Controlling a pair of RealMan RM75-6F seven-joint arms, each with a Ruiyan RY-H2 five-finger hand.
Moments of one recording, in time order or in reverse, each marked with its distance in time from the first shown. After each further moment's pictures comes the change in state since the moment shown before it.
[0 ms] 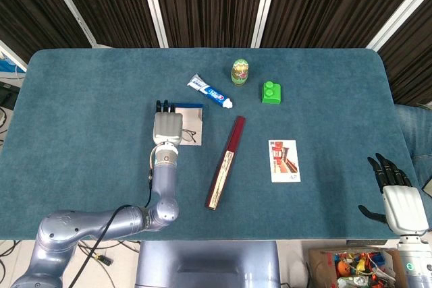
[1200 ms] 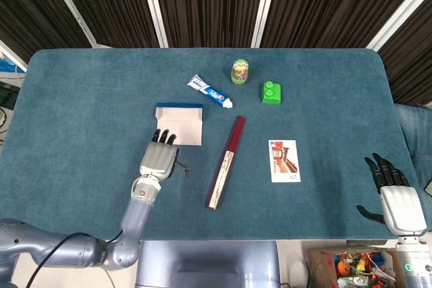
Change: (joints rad) left arm 0.253 0.239 0.196 -0.625 0.187 0.108 -0.126; right arm 0.000 -0.006 -0.005 0.009 -0.027 0.016 -0.009
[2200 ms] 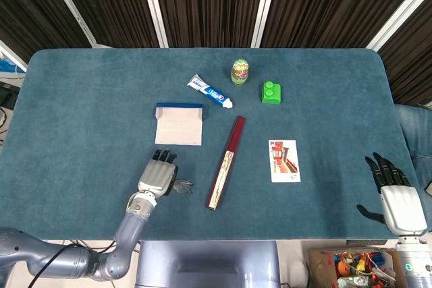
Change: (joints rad) left arm 0.104 -0.007 0.164 0.021 0.132 -0.086 -0.156; right arm 0.000 -0.002 0.001 0.003 -0.005 0.006 0.004
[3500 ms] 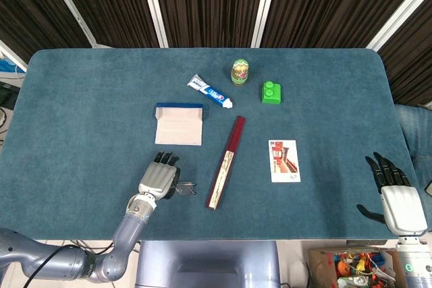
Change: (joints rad) left arm 0.011 0.024 -0.005 -0.041 0.008 -0.030 -0.035; right arm -0.002 -0.004 0.002 0.006 -0.007 0.010 0.007
